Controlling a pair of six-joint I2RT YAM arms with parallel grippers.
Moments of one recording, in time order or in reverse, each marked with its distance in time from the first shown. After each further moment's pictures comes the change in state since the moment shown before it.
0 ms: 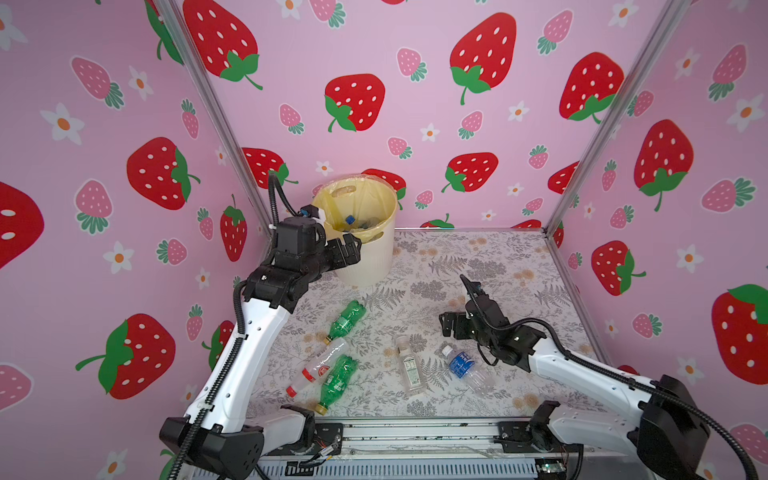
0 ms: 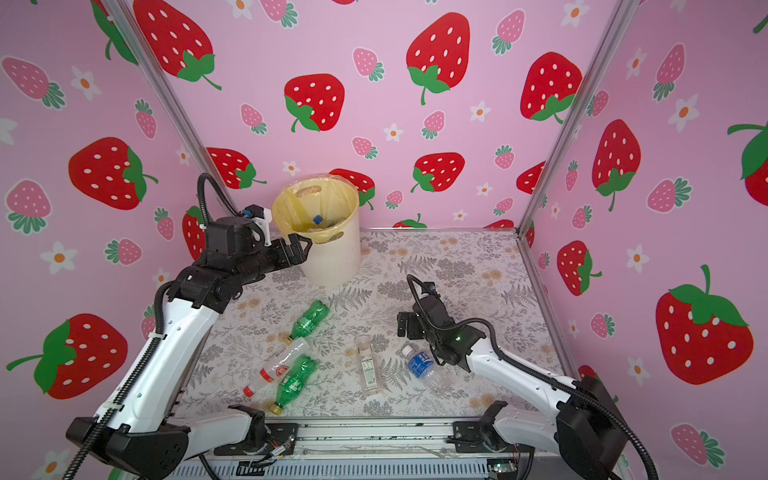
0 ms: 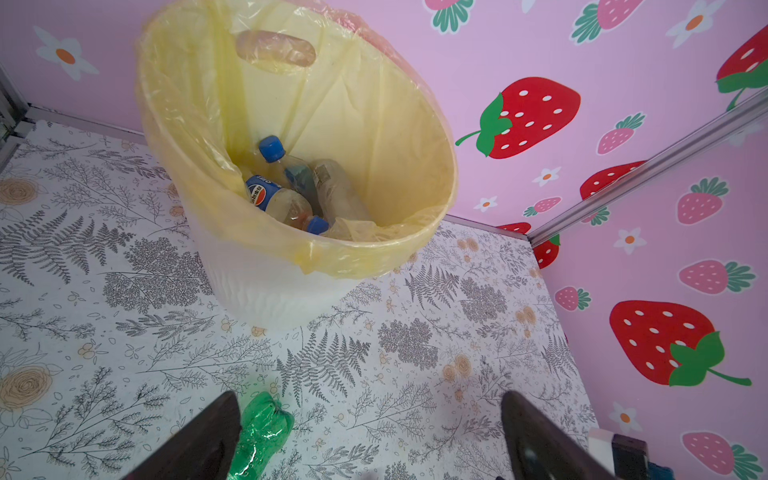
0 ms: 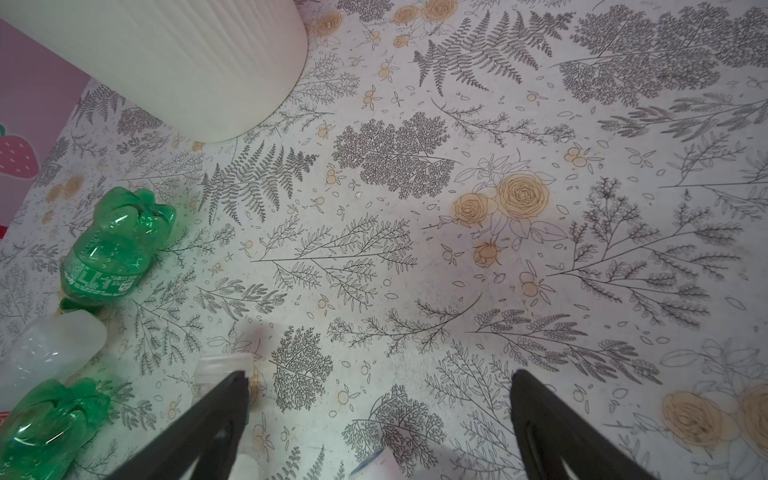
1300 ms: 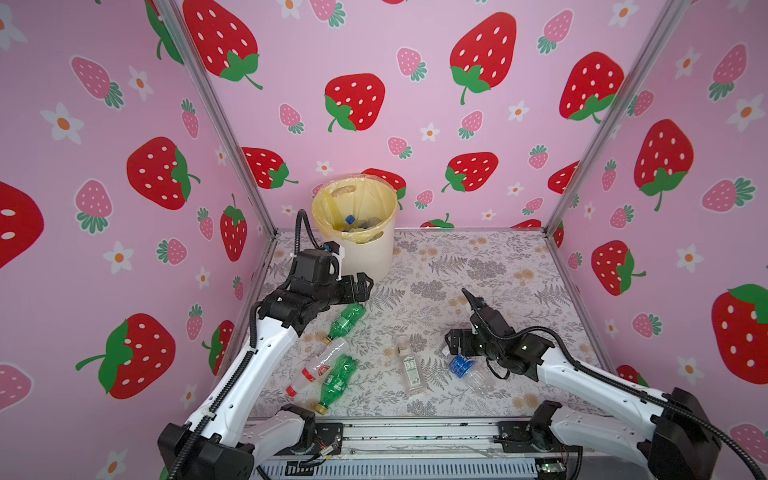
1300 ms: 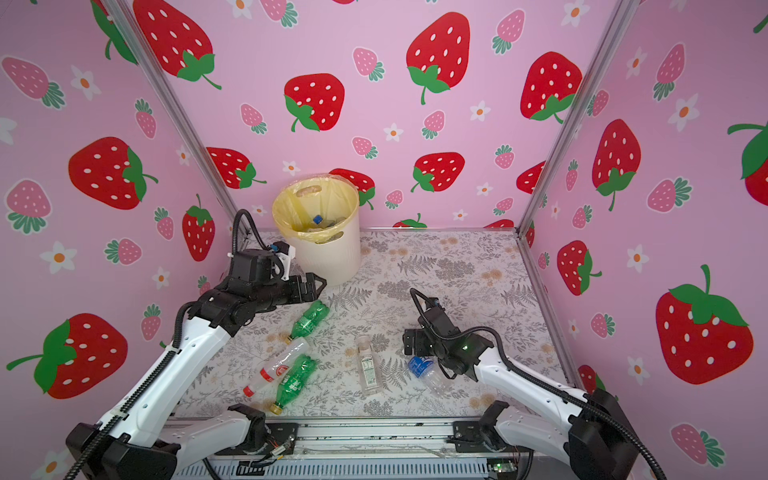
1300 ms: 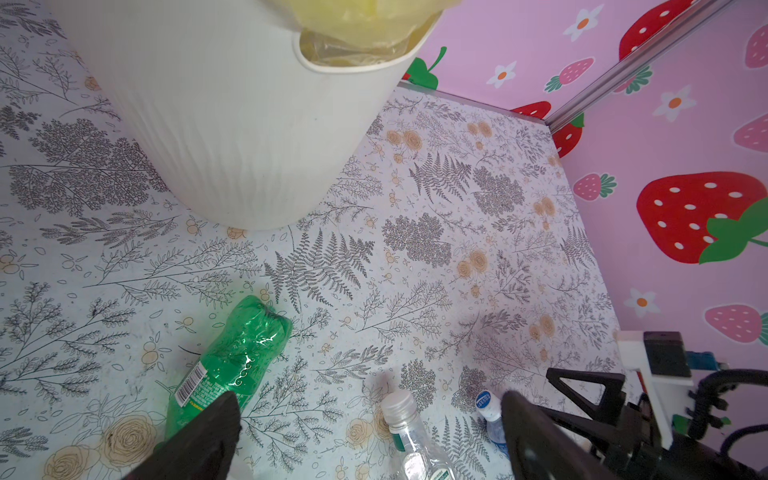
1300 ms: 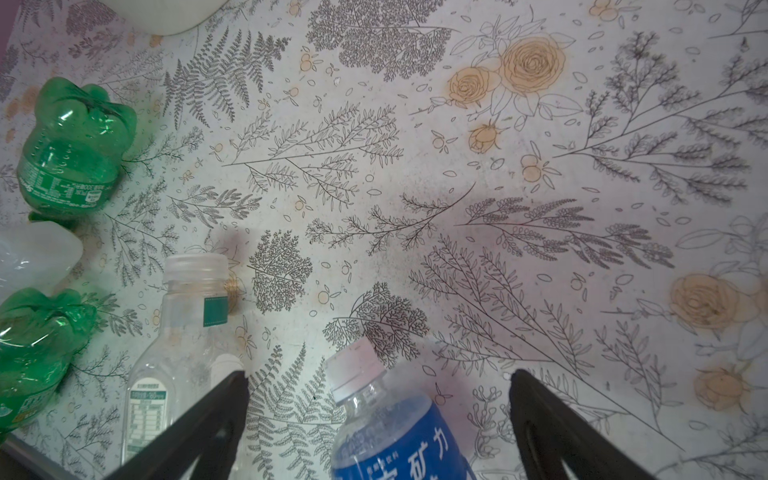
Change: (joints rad) left arm -0.066 -0.098 -0.301 0.012 0.082 0.058; right arm 0.019 -0.098 -0.081 -0.170 -0.101 0.055
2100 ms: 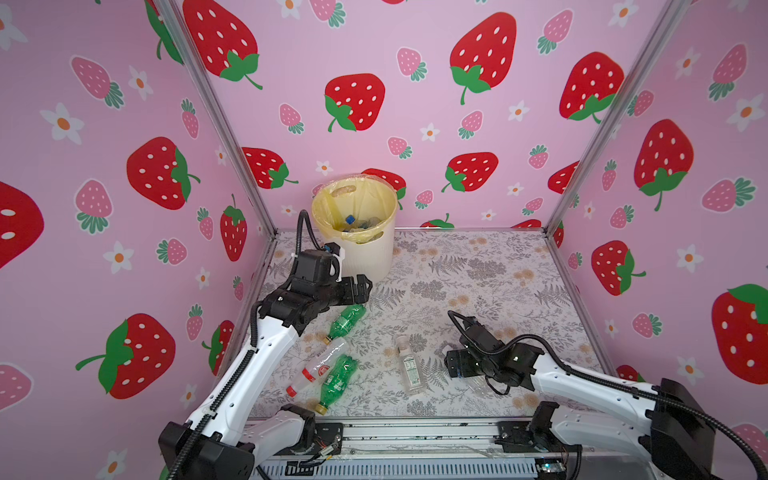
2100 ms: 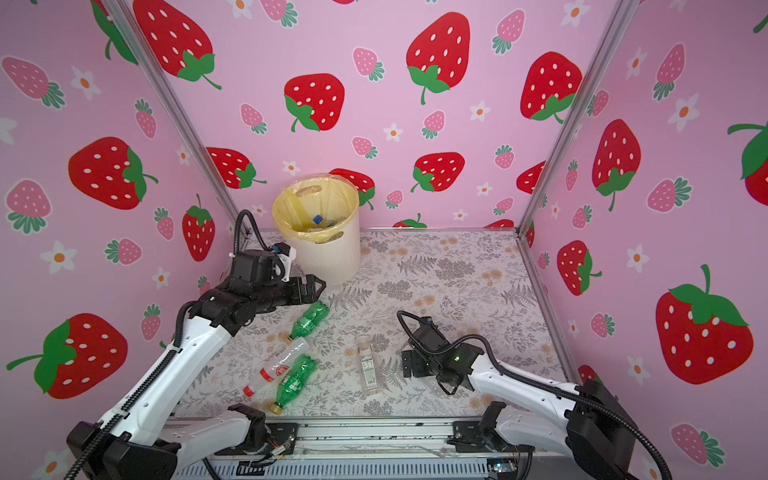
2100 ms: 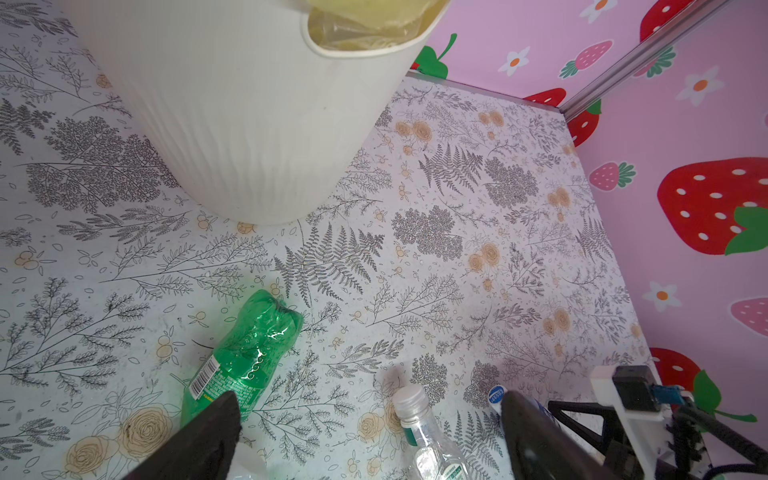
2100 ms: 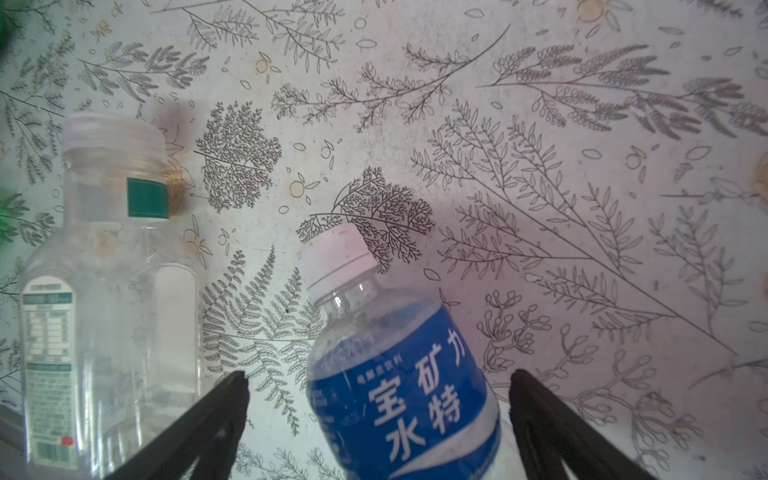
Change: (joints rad) left arm 0.000 0.005 0.000 -0.022 -0.018 0.023; right arm 0.145 0.023 -0.059 -0.095 0.020 0.085
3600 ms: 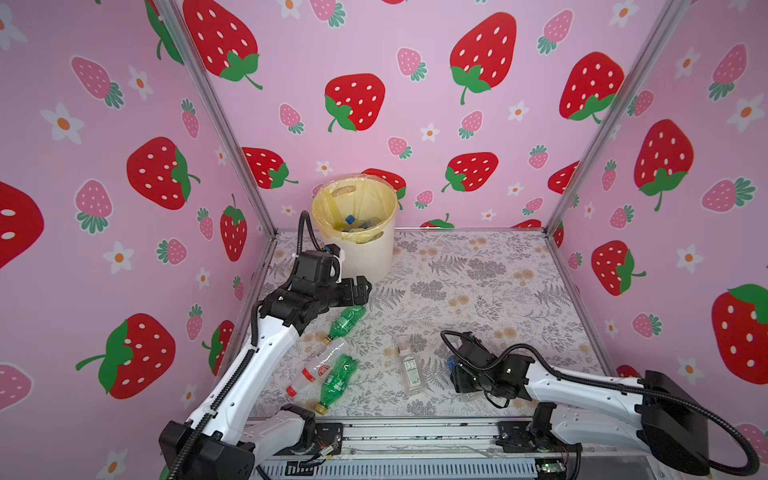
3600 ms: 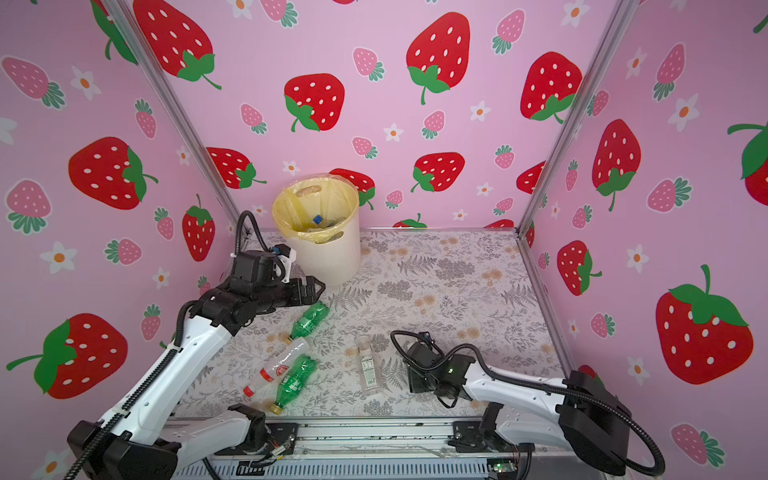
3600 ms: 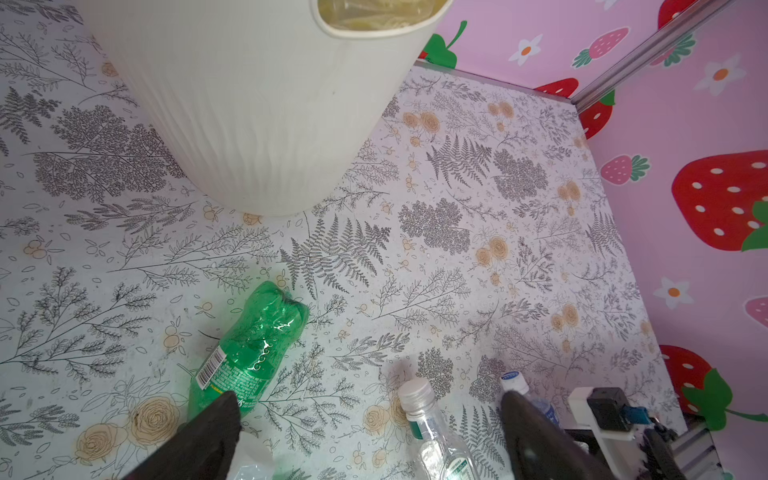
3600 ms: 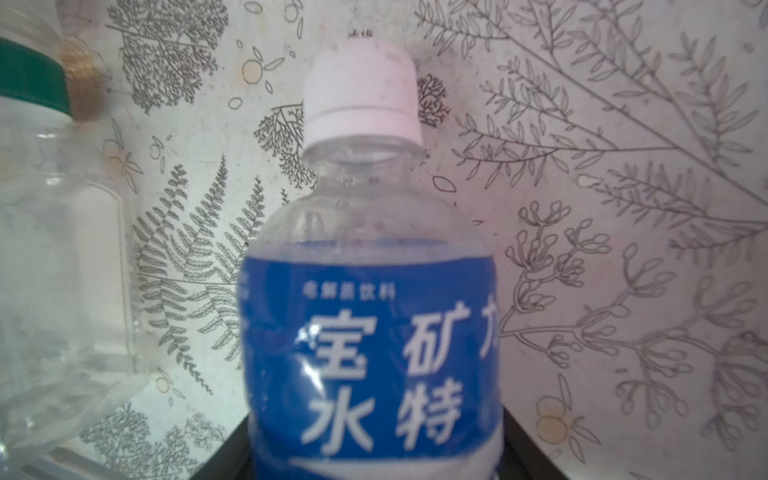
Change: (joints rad) left arm 0.000 0.004 0.000 -0.021 -0.009 0.003; right arm 0.119 0.040 -0.074 0.022 0.013 0.117
